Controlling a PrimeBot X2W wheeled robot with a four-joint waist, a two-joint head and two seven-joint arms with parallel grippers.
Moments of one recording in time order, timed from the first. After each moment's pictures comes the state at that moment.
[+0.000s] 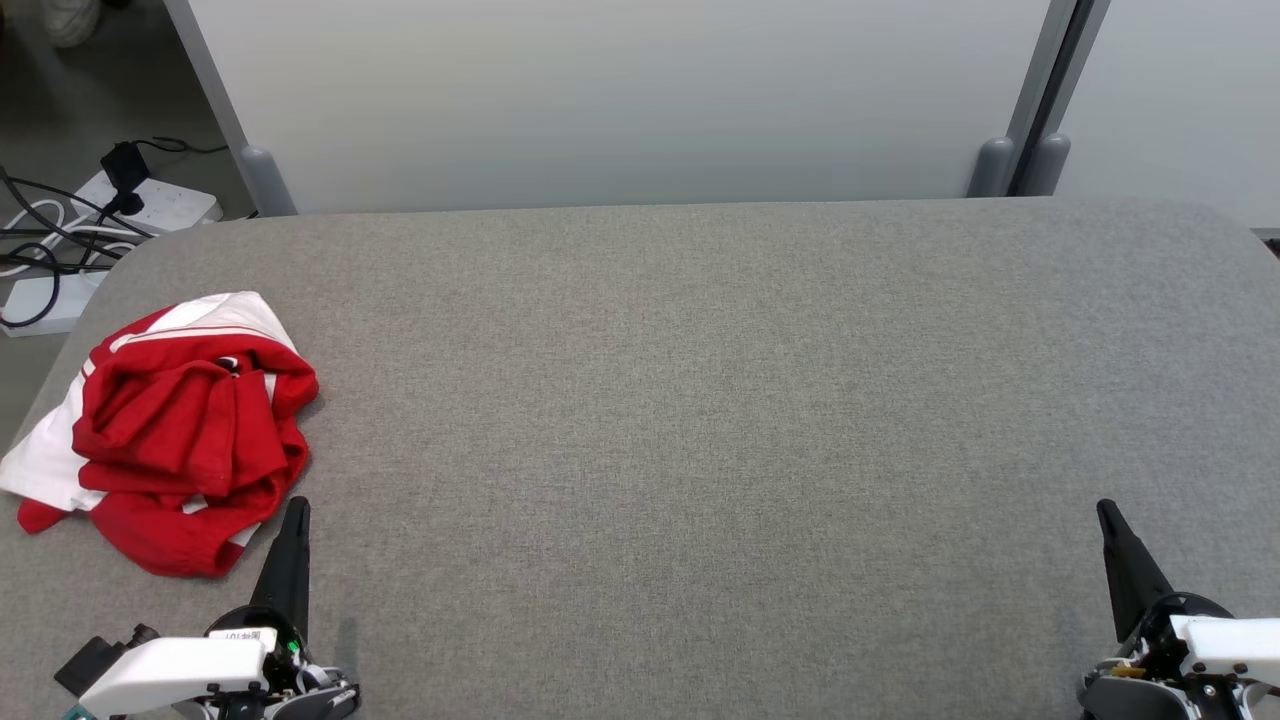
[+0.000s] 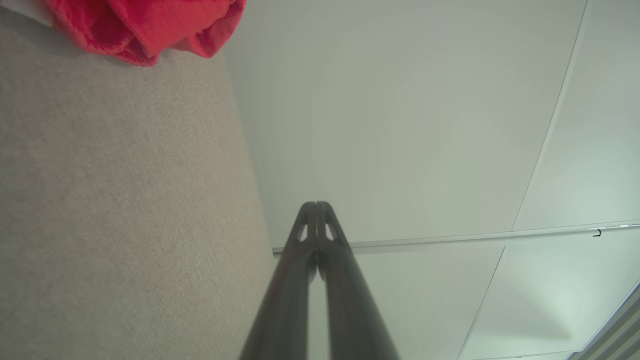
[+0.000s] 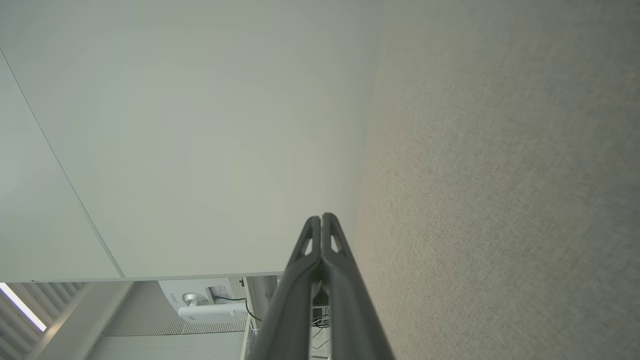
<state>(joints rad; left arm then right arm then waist) -0.05 0.04 0.08 0.27 -1.60 -0.13 0.11 -0.06 -0.04 -0.13 0.27 1.60 0.13 0.11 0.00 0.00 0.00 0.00</state>
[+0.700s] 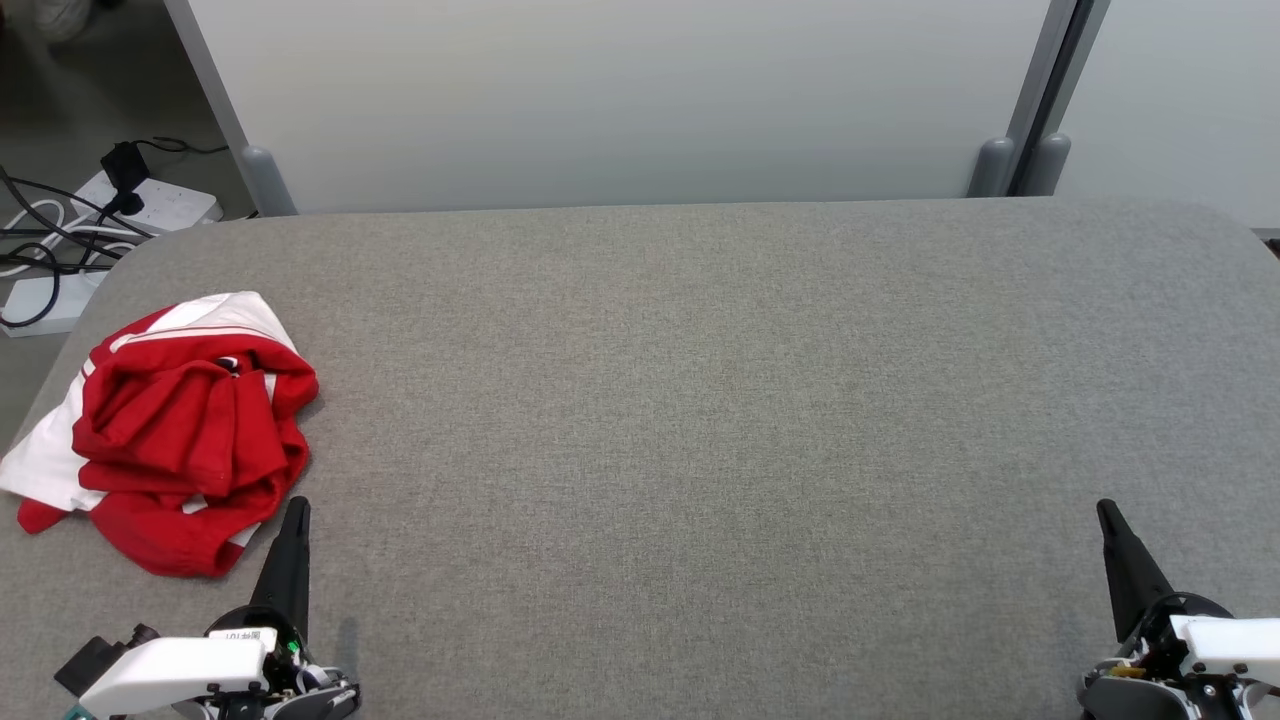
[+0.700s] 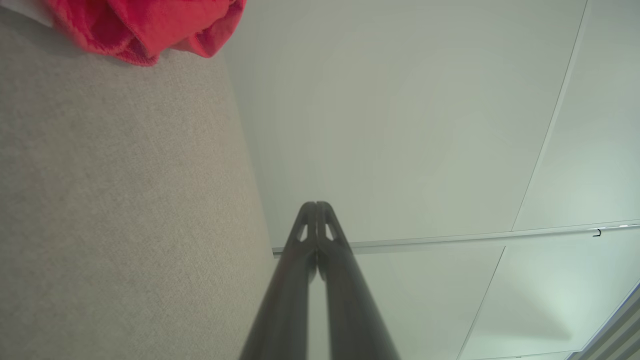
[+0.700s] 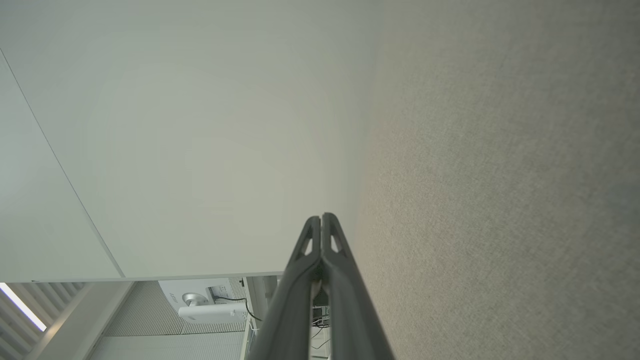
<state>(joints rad) -0.05 0.04 0.08 0.27 -1.60 -0.13 0.11 -0.06 -0.04 -0.13 0.27 1.60 0.13 0.11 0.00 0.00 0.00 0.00</state>
